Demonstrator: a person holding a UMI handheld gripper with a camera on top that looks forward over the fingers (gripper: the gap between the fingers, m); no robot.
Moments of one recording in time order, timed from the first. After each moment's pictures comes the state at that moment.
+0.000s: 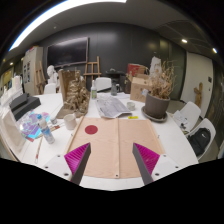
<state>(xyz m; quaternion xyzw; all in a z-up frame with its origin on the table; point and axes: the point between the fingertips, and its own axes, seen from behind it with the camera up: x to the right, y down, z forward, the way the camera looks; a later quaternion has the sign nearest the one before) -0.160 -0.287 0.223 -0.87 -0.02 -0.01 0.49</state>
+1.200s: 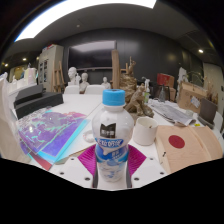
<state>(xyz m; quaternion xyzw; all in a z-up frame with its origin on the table) -0.566 -0.094 0.059 -0.83 -0.08 0.04 0.56</state>
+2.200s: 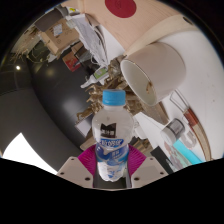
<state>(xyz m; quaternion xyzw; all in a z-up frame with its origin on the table) -0.569 0.074 0.192 -0.42 0.54 0.70 0.21</state>
